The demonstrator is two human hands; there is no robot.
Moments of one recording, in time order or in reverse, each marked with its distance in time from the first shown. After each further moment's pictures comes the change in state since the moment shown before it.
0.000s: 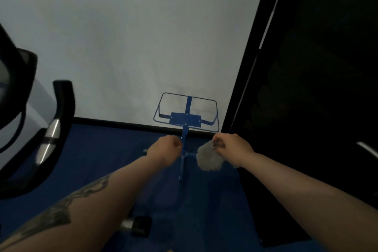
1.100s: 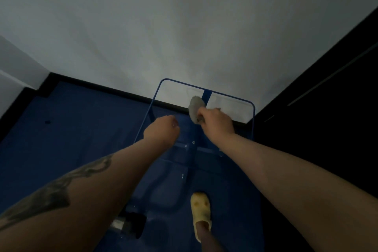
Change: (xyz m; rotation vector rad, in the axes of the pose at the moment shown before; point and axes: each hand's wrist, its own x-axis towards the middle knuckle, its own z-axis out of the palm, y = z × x) left_hand 0.408 -0.062 0.015 0.074 -0.066 -0.382; right_hand 0.453 0.062 0.092 -0.141 -0.102 -0.164
